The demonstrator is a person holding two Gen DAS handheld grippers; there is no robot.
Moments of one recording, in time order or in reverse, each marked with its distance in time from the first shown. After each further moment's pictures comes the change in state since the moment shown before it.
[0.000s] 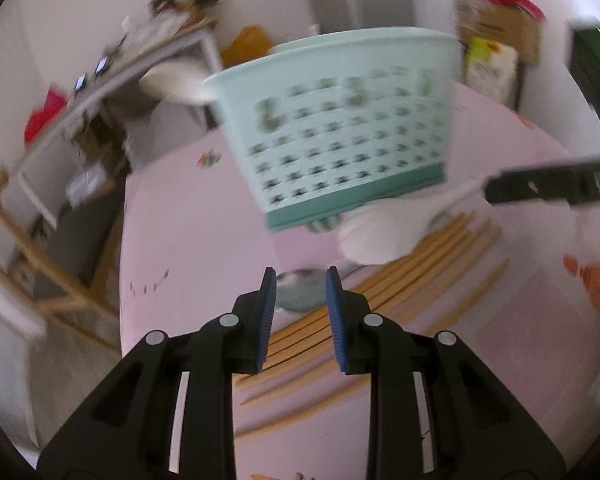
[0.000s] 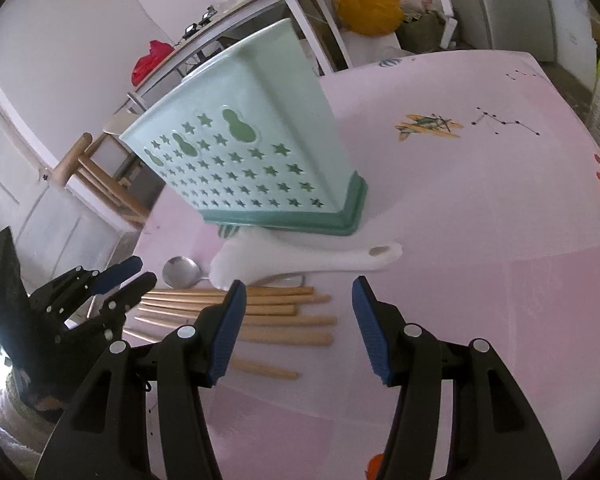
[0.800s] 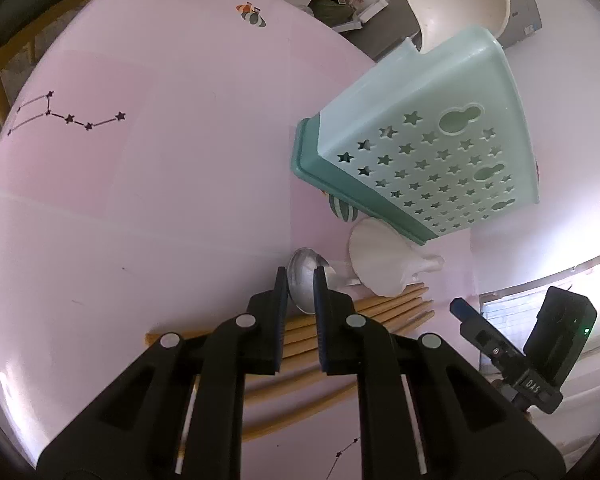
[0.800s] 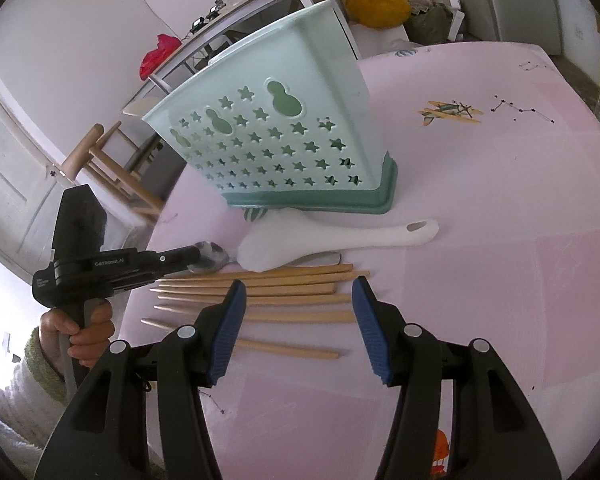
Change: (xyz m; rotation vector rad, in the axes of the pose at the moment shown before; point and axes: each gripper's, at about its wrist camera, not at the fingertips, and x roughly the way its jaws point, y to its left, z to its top) left arm 0.075 0.090 -0.023 -0.692 0.258 -0.539; right arm -0.002 0.021 -0.014 0.011 0.026 0.029
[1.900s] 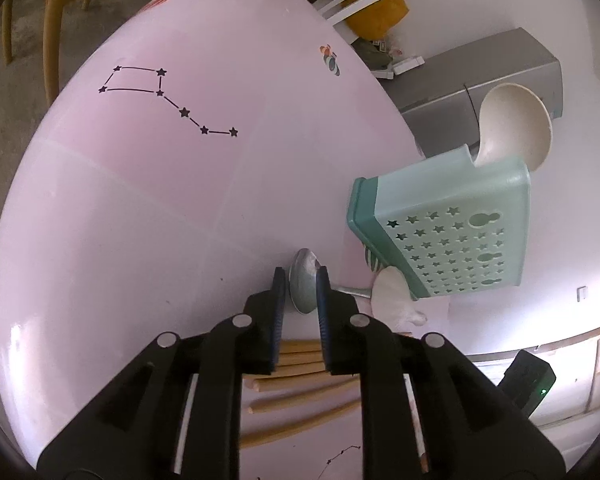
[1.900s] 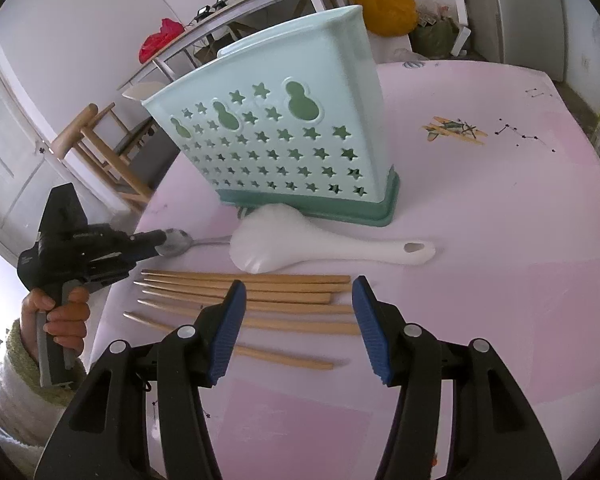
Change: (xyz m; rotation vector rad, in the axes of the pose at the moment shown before) left arm -0.034 0.051 0.009 -0.259 -0.114 -0.064; right arm 0.005 0.014 0.004 -0.084 0.002 -0.074
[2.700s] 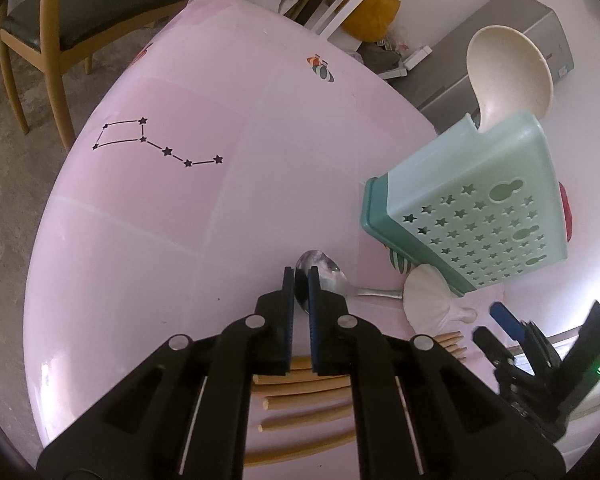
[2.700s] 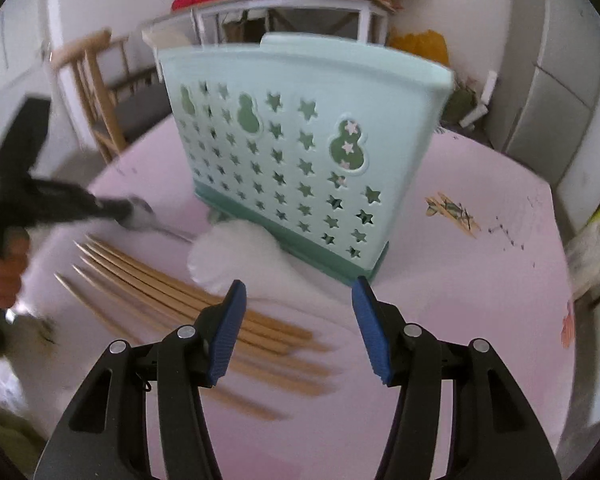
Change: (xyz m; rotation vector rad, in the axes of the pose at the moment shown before) left arm 0.002 -0.024 -0.010 0.181 -0.081 0.198; right arm 0.030 0.023 0.022 -0.380 0.001 -0.203
